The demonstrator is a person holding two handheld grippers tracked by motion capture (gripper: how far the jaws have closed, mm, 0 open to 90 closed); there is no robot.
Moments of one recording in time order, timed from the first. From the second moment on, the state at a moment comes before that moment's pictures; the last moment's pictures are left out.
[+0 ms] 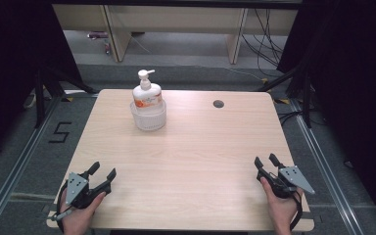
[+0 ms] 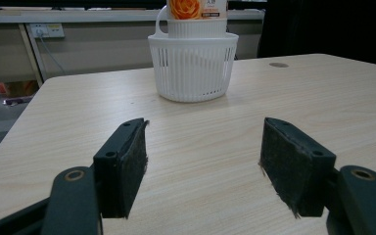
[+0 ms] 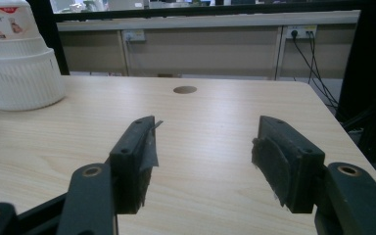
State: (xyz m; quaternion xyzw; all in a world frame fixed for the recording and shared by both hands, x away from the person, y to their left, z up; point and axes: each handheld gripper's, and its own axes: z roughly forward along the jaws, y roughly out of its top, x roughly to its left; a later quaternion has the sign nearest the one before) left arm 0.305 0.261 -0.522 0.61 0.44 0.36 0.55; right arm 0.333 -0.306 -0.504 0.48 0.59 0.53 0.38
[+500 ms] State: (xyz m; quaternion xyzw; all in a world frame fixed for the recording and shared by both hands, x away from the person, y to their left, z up) left arm 0.308 0.262 -0.523 0.61 0.45 0.36 0.54; right arm 0.334 -0.310 -0.502 0.48 0.59 0.53 0.37
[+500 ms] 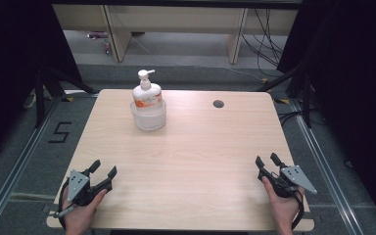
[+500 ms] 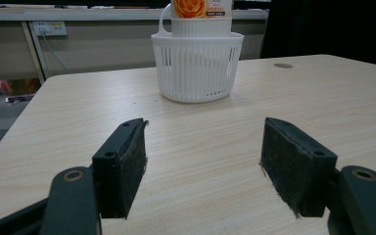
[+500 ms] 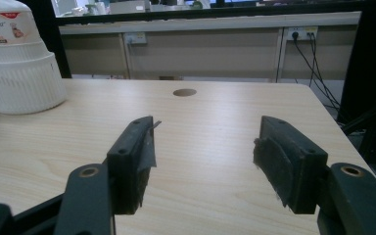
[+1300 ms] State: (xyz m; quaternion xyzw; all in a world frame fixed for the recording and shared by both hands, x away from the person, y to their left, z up) left arm 0.305 0.259 -0.524 0.62 0.44 0.36 0.54; right arm 0.335 -0.305 -0.503 0.48 0.60 0.52 0.37
